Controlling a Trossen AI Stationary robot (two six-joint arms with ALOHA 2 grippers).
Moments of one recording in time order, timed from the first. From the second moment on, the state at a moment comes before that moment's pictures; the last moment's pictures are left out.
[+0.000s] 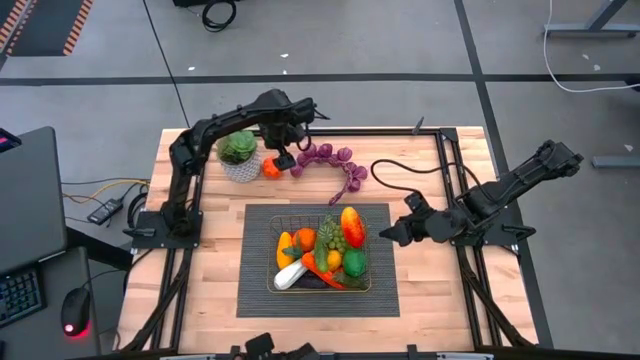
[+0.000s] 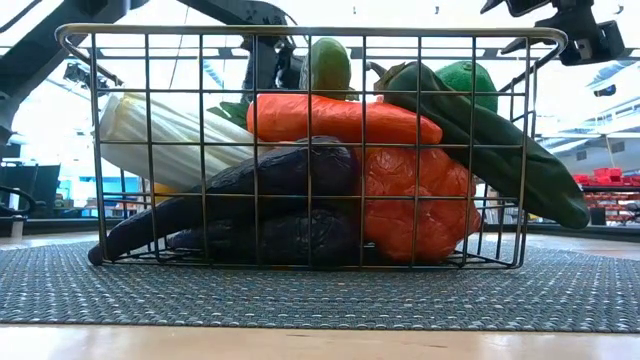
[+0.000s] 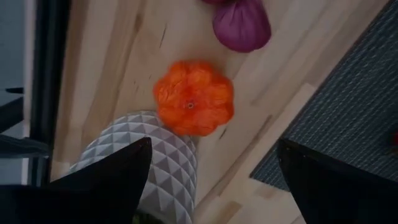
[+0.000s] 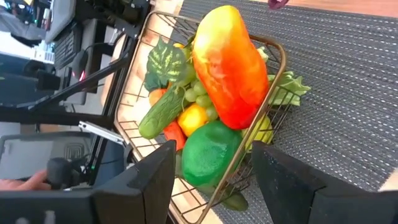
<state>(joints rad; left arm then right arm) 0.56 2.06 1.92 -1.50 -0.09 0.14 0.49 0.99 0.84 -0.57 0.43 1.49</state>
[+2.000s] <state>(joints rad) 0.57 2.33 1.92 -1.52 0.05 0.10 0.49 1.00 0.84 -0.71 0.40 1.62</state>
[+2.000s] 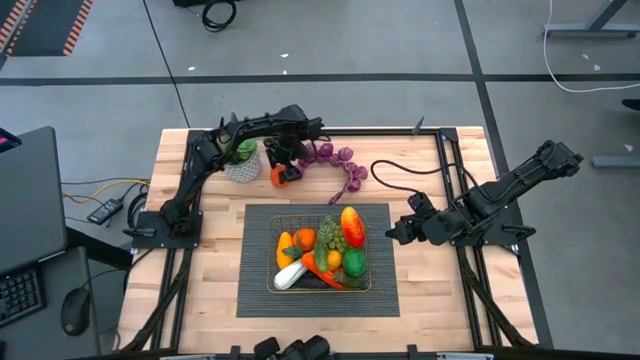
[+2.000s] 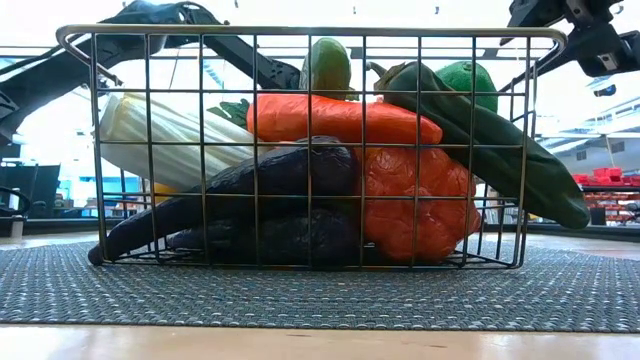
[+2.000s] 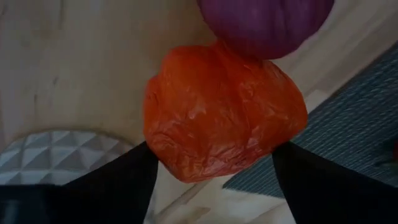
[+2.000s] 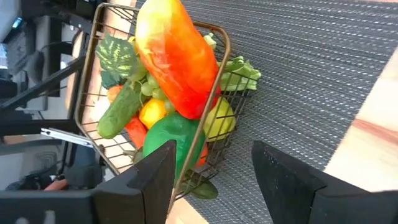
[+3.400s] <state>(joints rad) 0.38 2.09 1.92 -1.41 -0.10 0.14 0.49 0.90 0.84 -0.78 0.36 1.49</state>
